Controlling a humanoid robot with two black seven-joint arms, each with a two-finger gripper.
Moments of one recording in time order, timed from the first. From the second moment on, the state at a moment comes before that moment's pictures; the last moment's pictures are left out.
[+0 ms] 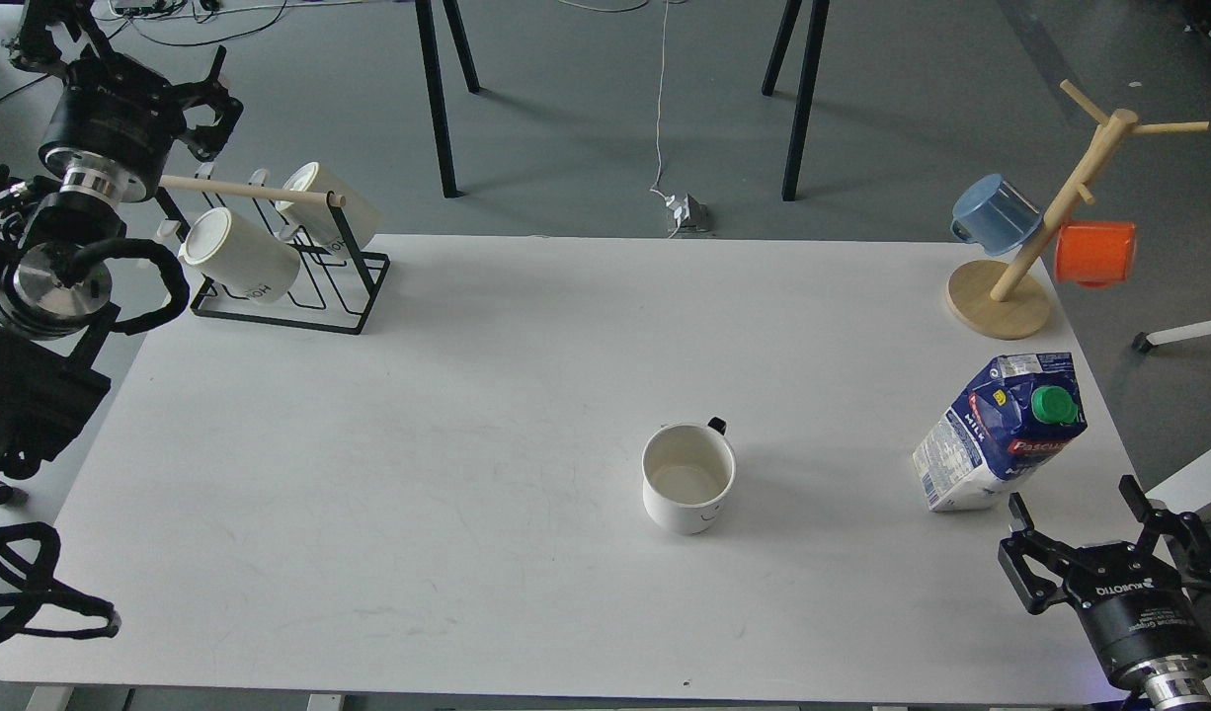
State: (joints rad) left arm -0.86 0.39 -0.94 -0.50 -0.10 -0.49 -0.21; right arm -0.40 -0.41 1.26 1.38 0.36 0.49 0.17
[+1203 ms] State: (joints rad) left arm -0.84 0.42 -0.93 -0.47 -0.09 -0.49 -0.20; right arm -0.25 -0.34 1.25 1.27 0.34 0.49 0.18
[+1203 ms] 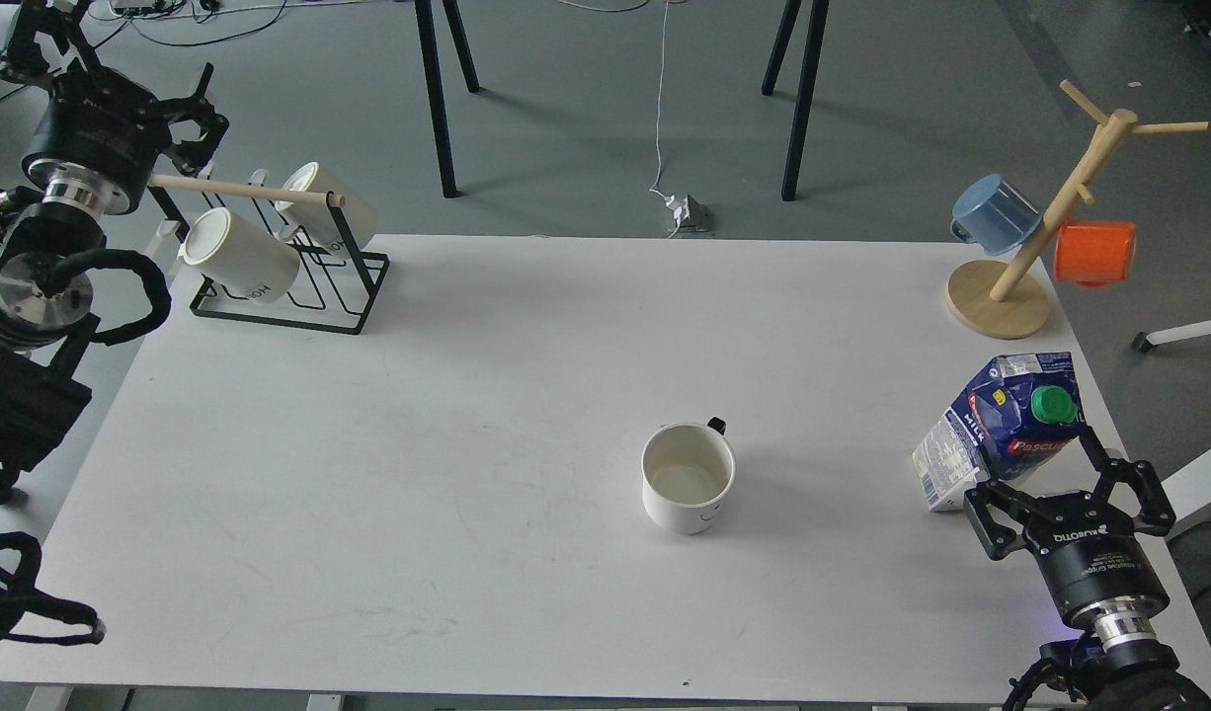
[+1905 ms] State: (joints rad) left arm -0.86 0.42 -0.93 -0.42 -0.09 -0.49 -0.20; right arm -0.18 -0.30 1.24 1.19 0.31 0.49 0.18
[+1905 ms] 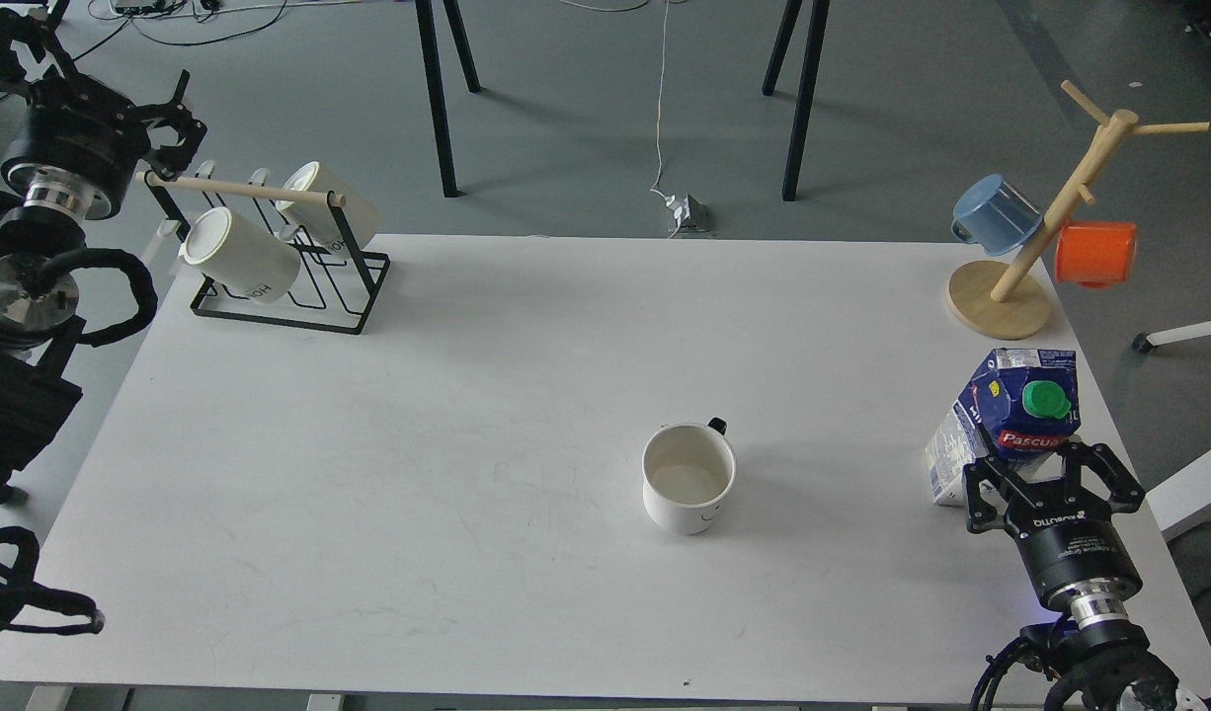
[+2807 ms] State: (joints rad) left arm -0.86 0.44 -0.93 -0.42 -0.09 -0.49 -0.19; right arm -0.17 -0.14 1.06 1.30 0.19 0.49 0.18
